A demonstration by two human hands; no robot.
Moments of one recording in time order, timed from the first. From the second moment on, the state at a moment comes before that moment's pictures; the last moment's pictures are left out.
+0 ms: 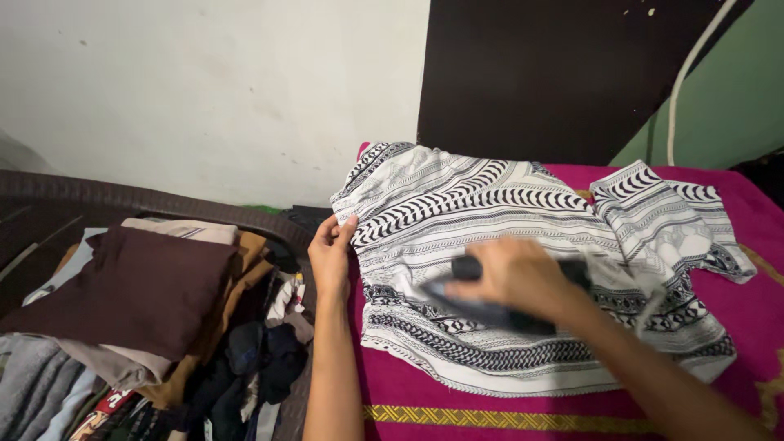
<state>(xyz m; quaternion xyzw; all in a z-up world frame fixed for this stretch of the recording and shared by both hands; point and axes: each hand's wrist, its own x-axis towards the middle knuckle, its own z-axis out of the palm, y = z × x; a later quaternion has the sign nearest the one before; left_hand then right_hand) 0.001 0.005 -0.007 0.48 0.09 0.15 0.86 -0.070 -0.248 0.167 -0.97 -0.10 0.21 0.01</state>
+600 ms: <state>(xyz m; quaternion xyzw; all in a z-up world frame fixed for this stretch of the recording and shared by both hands) 0.032 0.013 -0.047 0.82 0.20 0.33 0.43 0.024 -0.274 0.155 -0.99 -0.08 -0.09 0.05</state>
